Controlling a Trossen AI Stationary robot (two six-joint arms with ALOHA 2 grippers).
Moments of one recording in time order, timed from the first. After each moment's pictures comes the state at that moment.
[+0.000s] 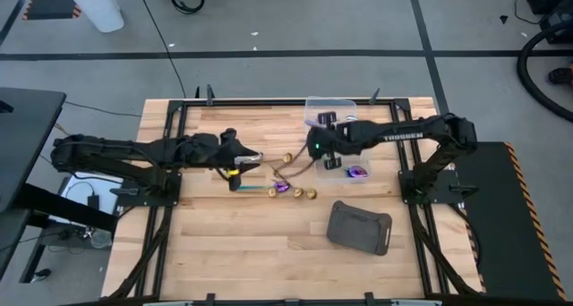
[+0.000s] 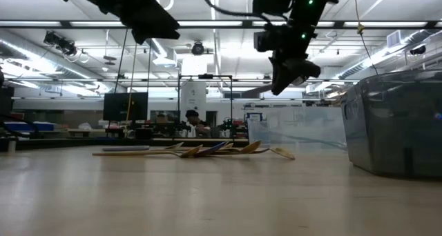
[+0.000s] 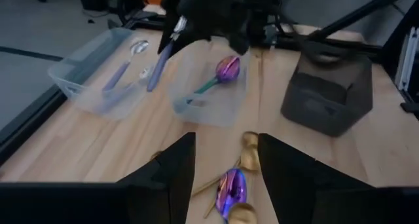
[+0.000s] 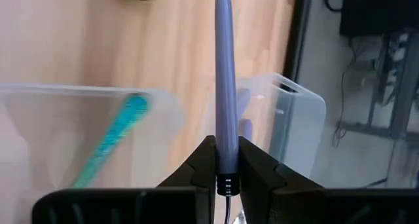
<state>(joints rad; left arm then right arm) 0.03 1.03 0.72 -0.07 -0.14 -0.12 -0.15 1.60 1.21 -0.75 0.51 -0.45</state>
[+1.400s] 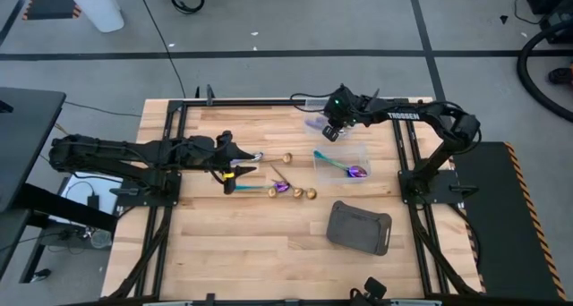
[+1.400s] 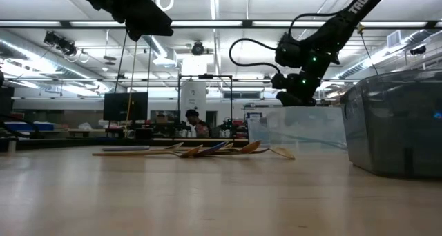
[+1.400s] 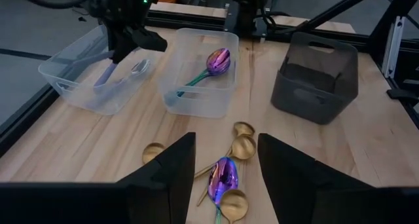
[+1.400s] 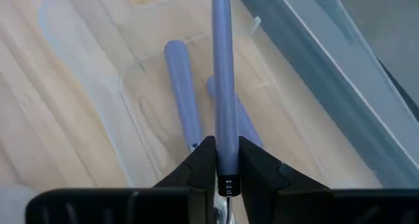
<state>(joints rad) 0.00 0.99 0.71 -0.13 -0.14 -0.12 -0.66 1.60 0.92 -0.27 0.08 -0.08</state>
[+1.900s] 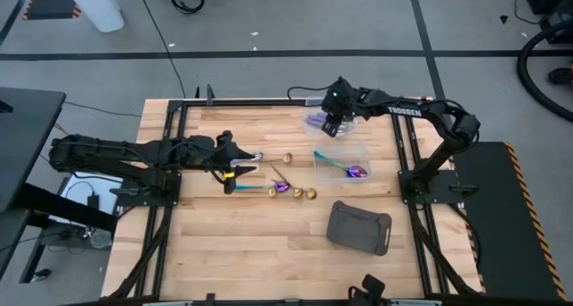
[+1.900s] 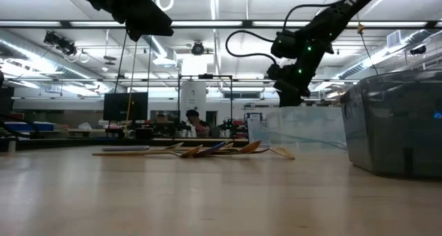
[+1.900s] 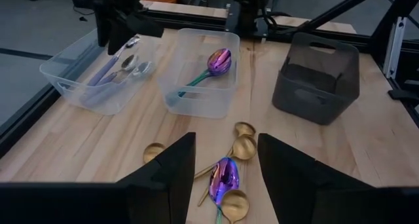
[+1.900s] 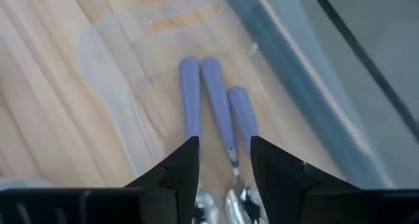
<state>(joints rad) 0.00 0.99 0.71 -0.13 -0.14 -0.12 -0.66 1.60 1.06 -0.43 0.06 -0.15</state>
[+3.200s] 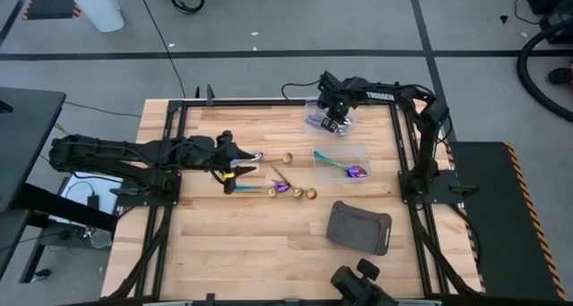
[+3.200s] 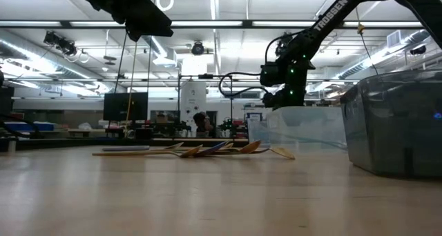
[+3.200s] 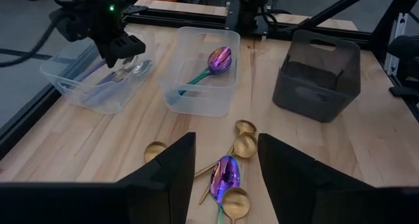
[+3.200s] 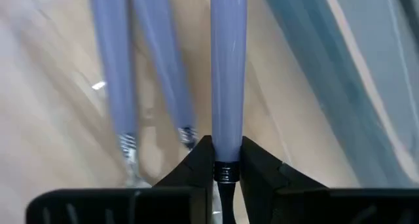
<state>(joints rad) 0.00 0.99 0.71 -0.13 -0.15 -0.11 -0.75 1.91 1.32 -0.71 0.06 -0.18</state>
